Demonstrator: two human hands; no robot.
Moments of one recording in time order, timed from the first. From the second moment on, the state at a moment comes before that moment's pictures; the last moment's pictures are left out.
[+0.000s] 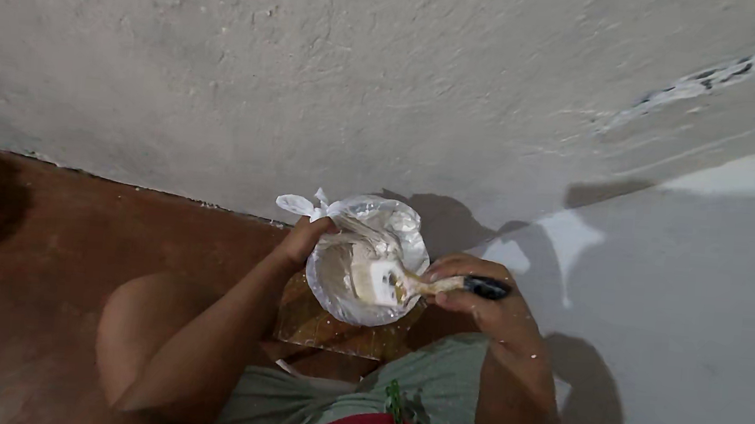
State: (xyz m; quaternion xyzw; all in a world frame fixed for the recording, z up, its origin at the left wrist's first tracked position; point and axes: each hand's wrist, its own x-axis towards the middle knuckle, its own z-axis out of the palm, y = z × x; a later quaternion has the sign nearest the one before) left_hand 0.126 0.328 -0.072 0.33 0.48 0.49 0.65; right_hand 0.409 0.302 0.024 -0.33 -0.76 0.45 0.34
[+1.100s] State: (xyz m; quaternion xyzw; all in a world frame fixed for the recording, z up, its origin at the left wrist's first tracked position) left_hand 0.123 0.322 -0.072 0.40 0.46 0.43 0.67; right_hand 0.406 0.317 0.058 -0.30 -0.90 0.28 0.13
